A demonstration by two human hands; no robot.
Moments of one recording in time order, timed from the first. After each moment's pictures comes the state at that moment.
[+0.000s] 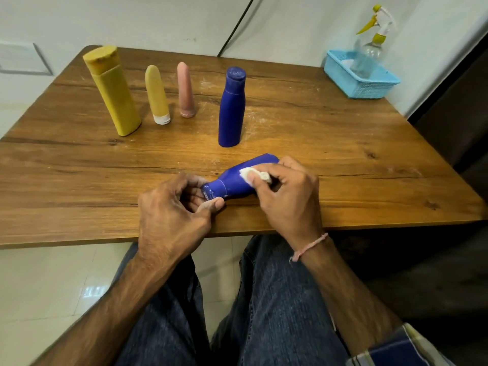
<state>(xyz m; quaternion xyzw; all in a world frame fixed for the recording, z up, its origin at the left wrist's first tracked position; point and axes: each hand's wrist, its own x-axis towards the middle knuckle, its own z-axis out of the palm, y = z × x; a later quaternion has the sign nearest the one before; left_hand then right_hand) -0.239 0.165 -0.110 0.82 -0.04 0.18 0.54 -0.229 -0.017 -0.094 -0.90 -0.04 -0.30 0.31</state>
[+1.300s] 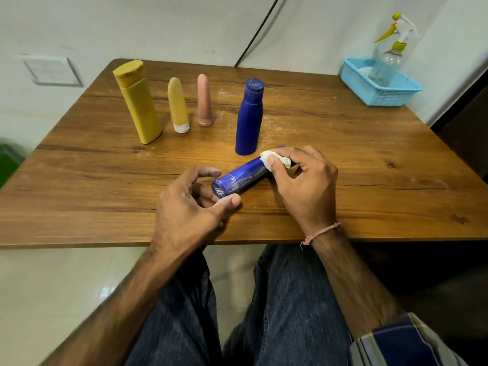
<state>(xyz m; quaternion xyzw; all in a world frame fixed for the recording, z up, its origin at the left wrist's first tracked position) -0.228 0.171 -0.102 0.76 -0.01 0.07 0.64 -0.200 -0.021 -0.087 -0.87 -0.04 -0.35 0.34</state>
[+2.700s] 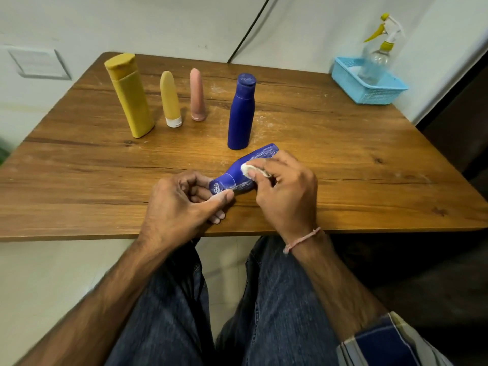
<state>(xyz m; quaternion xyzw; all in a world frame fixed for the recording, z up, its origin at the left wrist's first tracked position) -0.232 0.177 -0.108 0.74 -0.07 0.03 0.66 -0.223 -0.003 -0.093 -0.88 -0.09 -0.35 0.31</state>
